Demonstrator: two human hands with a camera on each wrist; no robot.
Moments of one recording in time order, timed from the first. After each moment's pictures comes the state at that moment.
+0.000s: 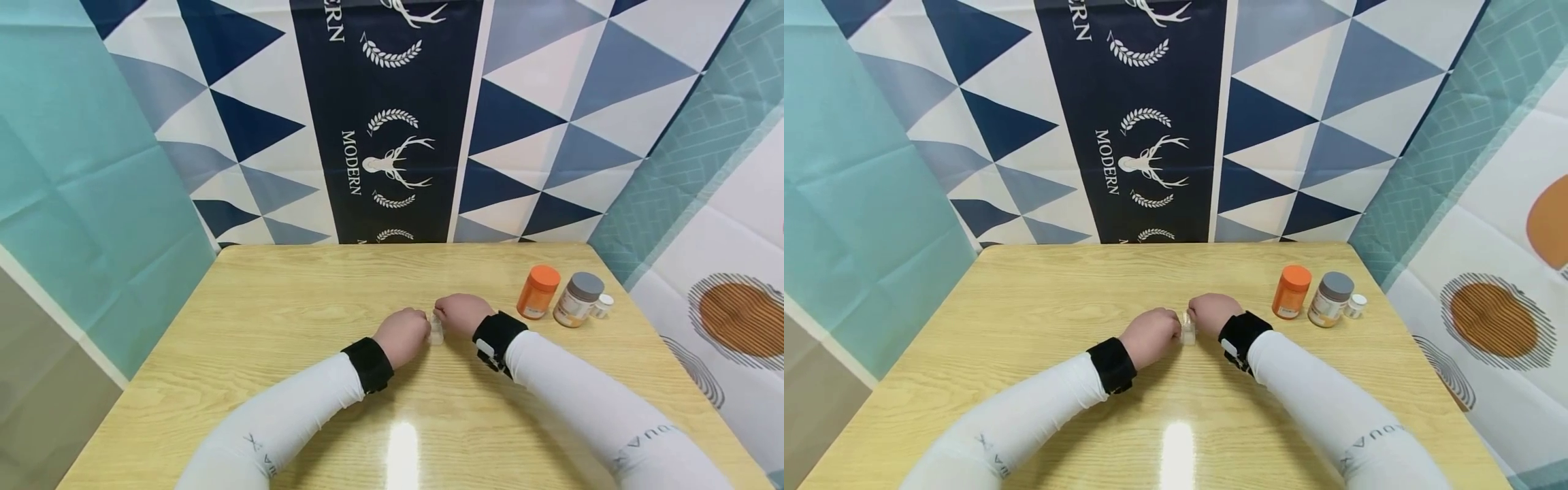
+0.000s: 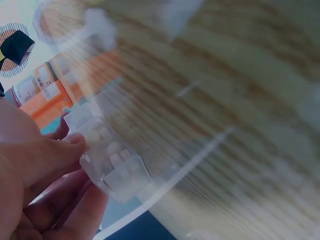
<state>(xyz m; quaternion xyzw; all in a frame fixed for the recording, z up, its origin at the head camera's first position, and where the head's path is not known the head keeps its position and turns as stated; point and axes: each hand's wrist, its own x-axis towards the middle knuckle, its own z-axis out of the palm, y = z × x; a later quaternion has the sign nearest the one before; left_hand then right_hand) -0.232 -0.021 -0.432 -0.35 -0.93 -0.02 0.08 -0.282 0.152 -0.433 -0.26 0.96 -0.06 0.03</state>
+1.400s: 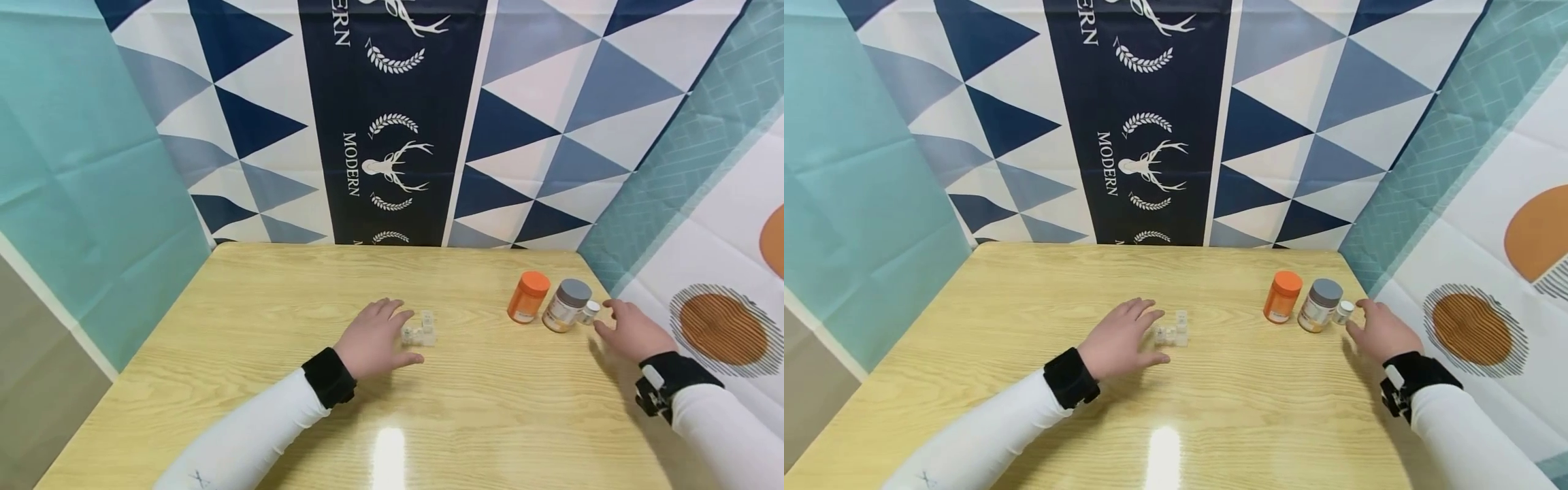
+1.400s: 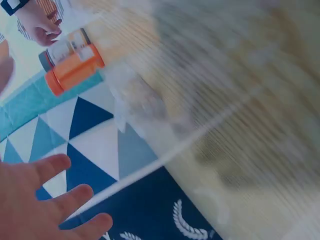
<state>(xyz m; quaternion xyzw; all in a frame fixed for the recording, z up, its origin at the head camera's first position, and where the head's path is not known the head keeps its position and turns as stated) -0.203 -0.064 -0.417 -0.30 -0.95 -0.08 0.04 -0.229 0.435 -0.420 -0.04 0.99 -0.12 0.01</state>
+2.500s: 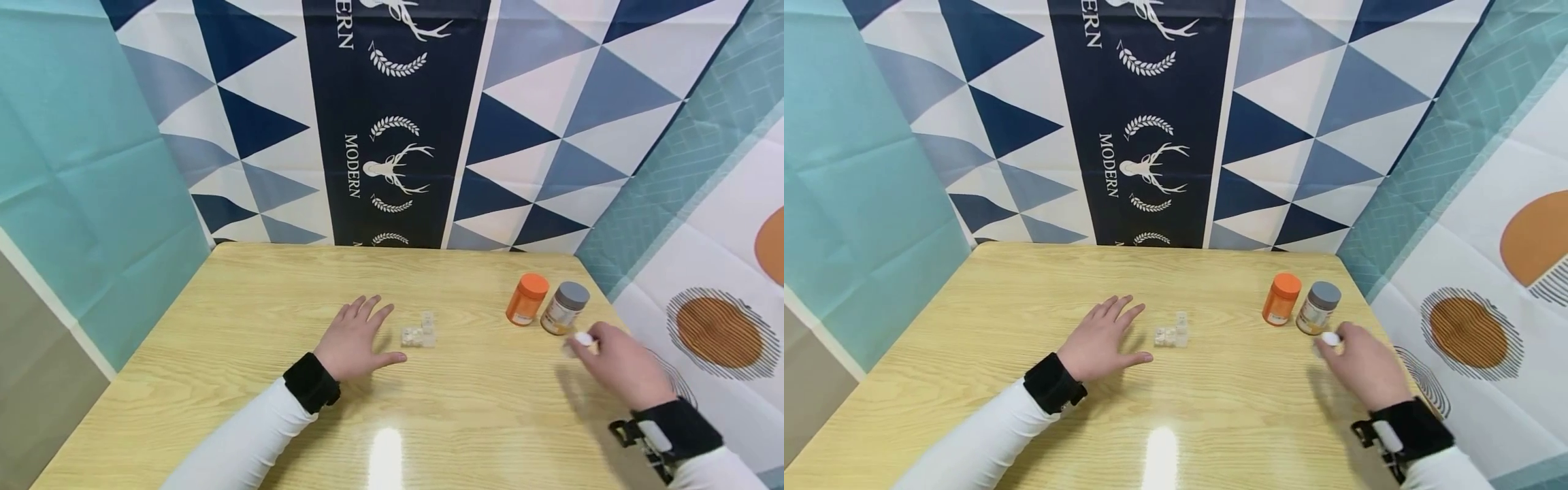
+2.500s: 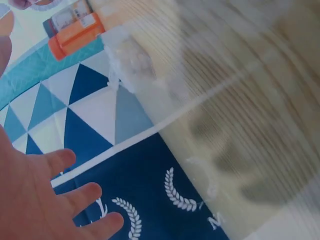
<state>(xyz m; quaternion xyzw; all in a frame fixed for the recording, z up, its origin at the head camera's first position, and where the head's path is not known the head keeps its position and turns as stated) -0.197 -0.090 -0.419 -0.24 -0.97 -0.09 0.04 -0.160 0.348 -0.386 -0.03 0.98 -0.16 -0.06</state>
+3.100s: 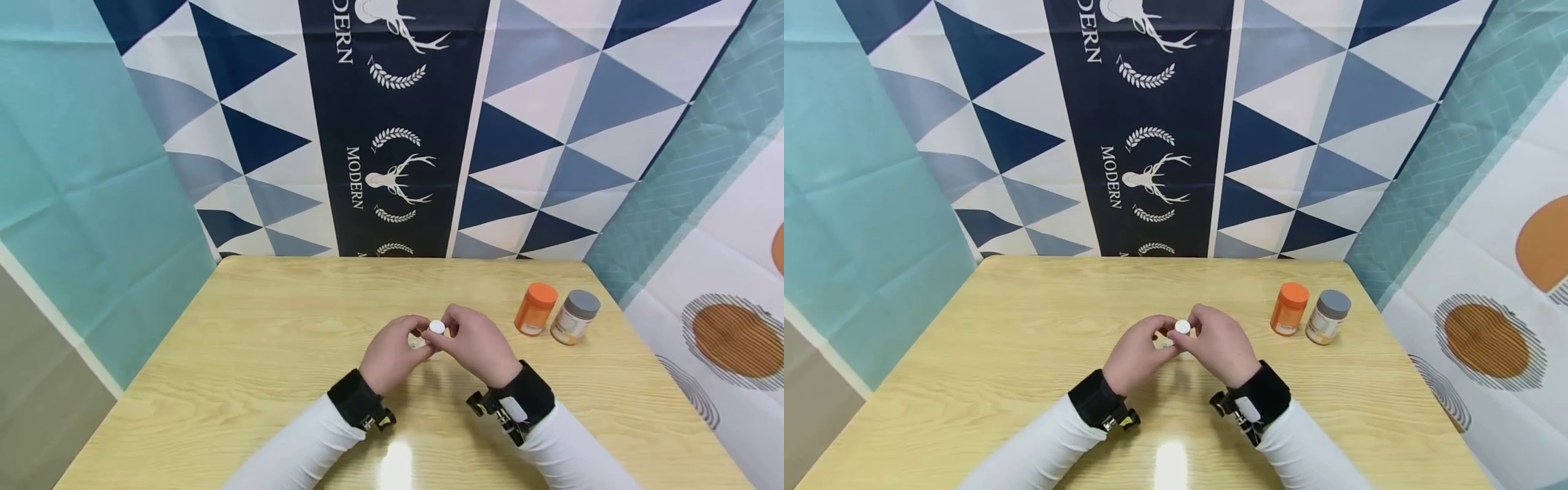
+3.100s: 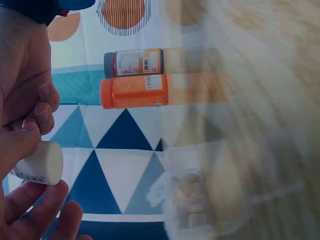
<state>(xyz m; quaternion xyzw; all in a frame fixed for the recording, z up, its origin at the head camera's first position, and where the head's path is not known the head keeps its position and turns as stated) -0.202 -0.033 -0.418 -0.21 -0.89 -0.39 0.07 -0.196 0.146 -0.375 -0.17 0.94 -0.29 -0.08</state>
